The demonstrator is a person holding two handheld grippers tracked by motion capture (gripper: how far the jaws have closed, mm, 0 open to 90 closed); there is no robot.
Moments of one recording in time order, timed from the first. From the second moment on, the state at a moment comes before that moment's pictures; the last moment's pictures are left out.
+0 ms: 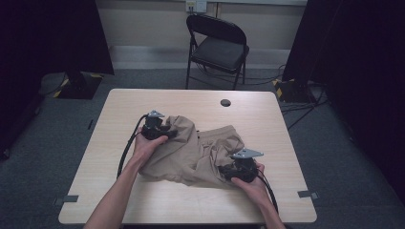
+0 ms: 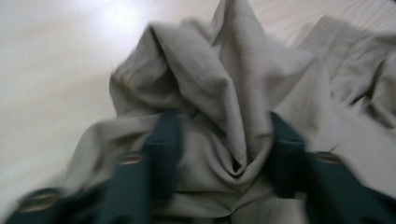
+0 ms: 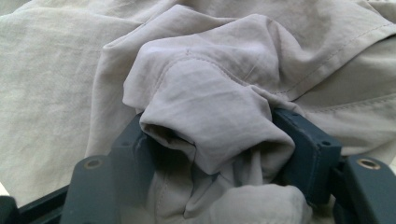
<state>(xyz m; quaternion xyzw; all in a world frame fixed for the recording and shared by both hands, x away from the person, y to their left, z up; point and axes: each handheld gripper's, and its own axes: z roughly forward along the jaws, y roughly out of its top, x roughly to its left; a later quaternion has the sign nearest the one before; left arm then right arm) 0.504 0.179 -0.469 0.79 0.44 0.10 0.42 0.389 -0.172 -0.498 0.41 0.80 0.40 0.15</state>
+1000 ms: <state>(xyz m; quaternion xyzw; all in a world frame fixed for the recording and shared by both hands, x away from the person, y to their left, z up) 0.335 0.279 -0.469 0.78 0.38 0.10 0.48 0.388 -0.171 -0.498 0.42 0.80 0.40 0.15</state>
